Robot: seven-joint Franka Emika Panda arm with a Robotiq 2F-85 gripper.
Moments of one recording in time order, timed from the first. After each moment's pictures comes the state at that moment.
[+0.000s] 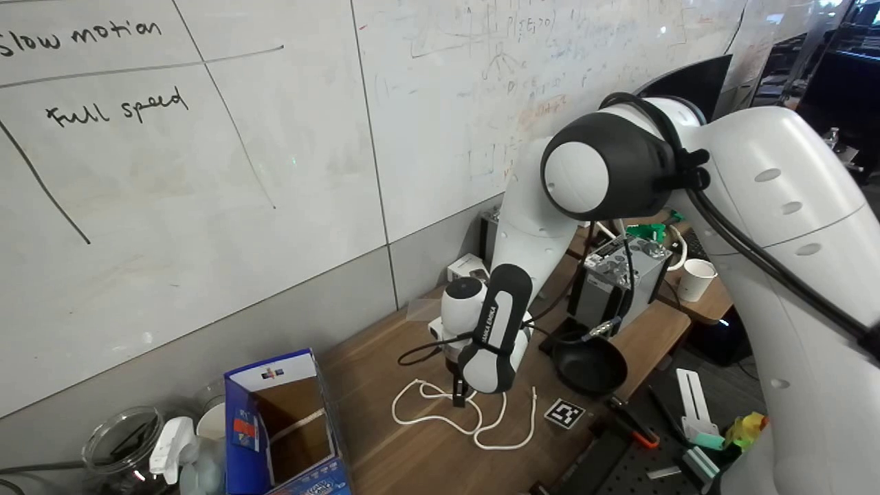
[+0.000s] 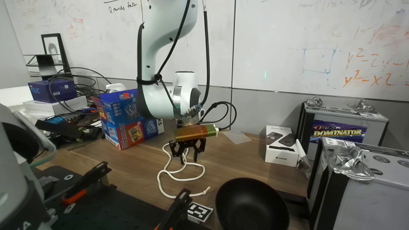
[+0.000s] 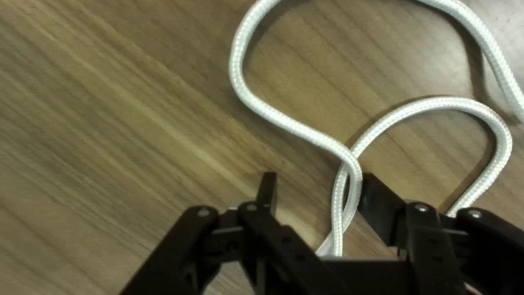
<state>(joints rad) -0.02 0.78 0.07 -2.24 -0.40 3.03 -0.35</state>
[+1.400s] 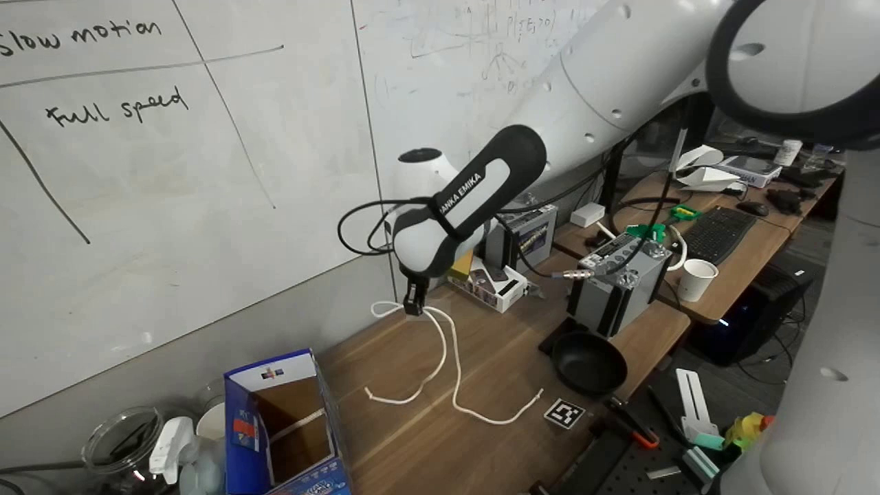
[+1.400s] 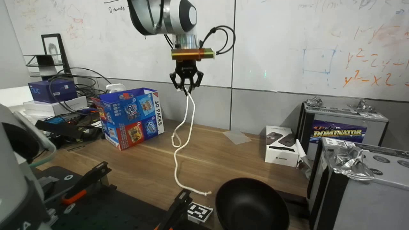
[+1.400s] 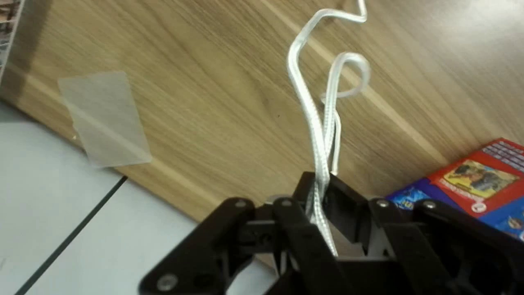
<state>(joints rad) -0.13 0.29 0.30 -2.15 -0.13 2.53 -0.45</state>
